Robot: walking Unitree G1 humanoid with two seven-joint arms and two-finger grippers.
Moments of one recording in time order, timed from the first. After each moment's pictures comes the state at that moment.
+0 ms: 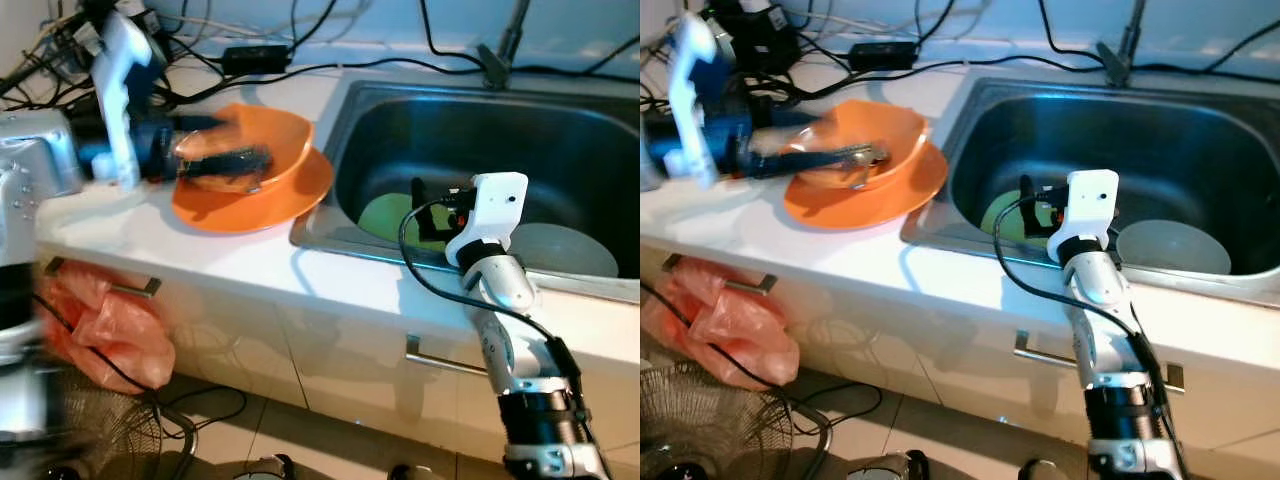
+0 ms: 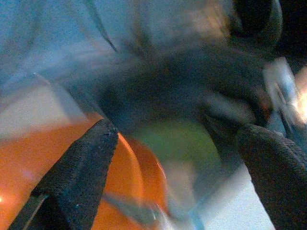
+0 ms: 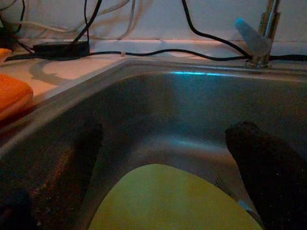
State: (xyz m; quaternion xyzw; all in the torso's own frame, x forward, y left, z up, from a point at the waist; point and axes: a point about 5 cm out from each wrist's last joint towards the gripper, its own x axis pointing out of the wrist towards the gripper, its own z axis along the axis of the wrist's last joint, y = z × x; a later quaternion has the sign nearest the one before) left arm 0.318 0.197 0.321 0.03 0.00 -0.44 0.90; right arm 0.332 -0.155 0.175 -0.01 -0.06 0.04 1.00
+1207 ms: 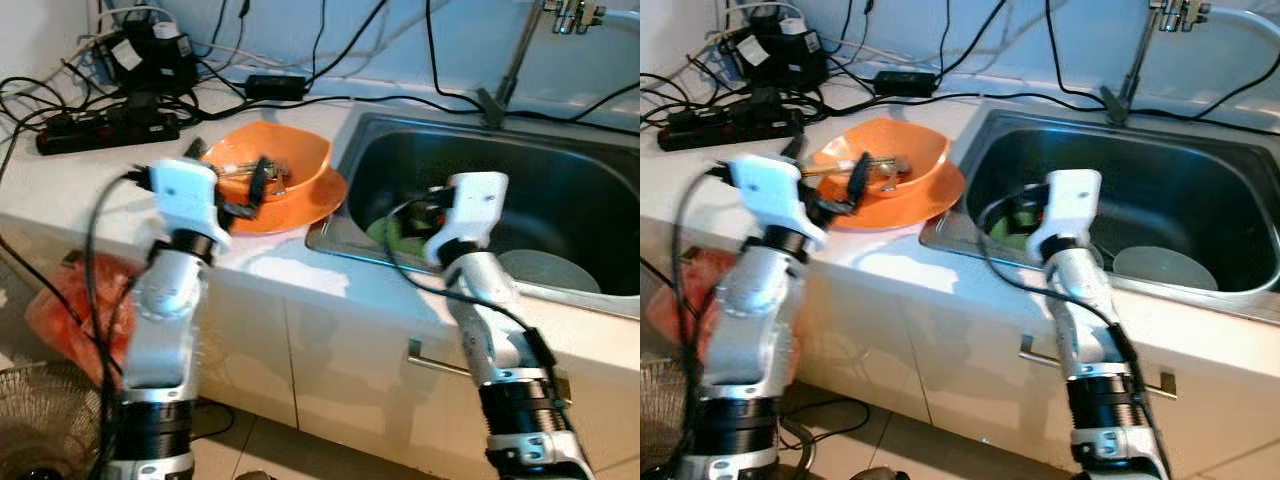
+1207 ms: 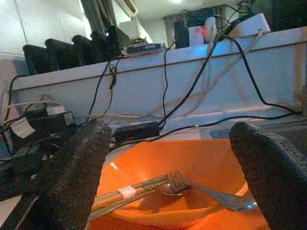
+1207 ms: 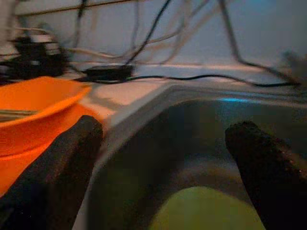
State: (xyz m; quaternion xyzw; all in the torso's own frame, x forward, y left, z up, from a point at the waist) left arm 0.311 0.149 0.206 0.06 -0.19 -0.09 0.98; right arm 0.335 -0.130 0.168 0.05 -0.05 0.10 0.99
